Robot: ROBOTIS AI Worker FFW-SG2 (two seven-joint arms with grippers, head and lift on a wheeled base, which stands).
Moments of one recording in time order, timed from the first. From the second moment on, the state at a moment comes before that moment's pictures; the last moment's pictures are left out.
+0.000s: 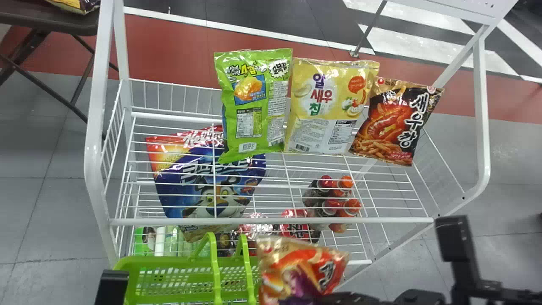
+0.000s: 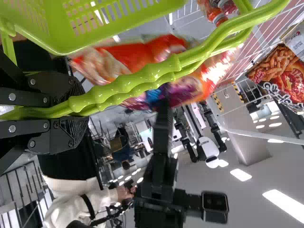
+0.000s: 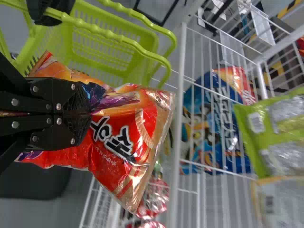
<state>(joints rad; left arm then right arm) 0.55 0.08 -0.23 -2.23 0.34 1.23 -0.97 0.75 -0.25 -0.60 -2.74 -0.58 1.57 0.62</state>
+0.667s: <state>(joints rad) 0.56 0.08 -0.26 -2.27 0.34 1.25 -0.97 0.71 -0.26 -0.28 -2.44 -0.45 1.45 0.59</state>
